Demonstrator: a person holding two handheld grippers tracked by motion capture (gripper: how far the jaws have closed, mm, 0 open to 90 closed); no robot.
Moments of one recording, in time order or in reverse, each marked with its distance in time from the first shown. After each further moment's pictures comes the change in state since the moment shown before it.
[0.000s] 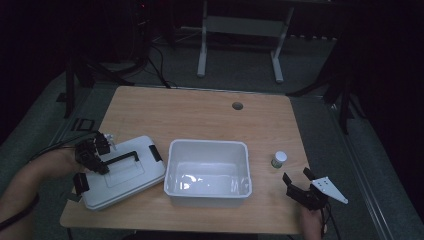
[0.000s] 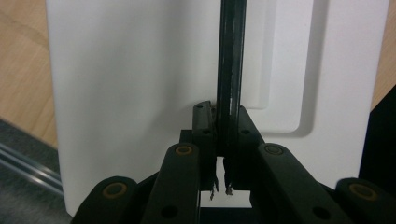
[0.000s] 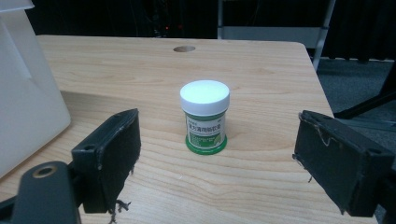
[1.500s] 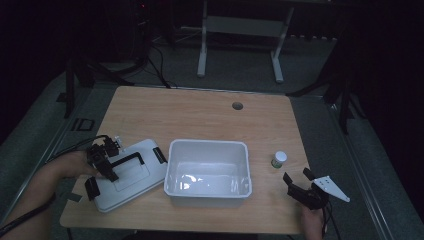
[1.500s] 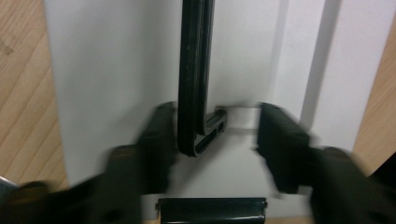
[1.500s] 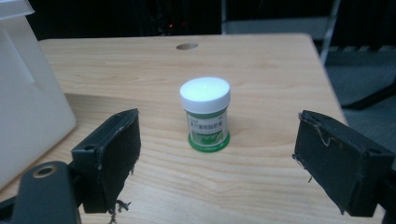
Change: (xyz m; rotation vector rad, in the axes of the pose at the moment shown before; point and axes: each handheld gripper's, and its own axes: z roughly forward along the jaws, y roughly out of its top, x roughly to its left) left arm 0.015 0.009 0.040 0.022 -0.050 -0.076; right arm -0.005 0.001 0.001 0.015 0.024 0.046
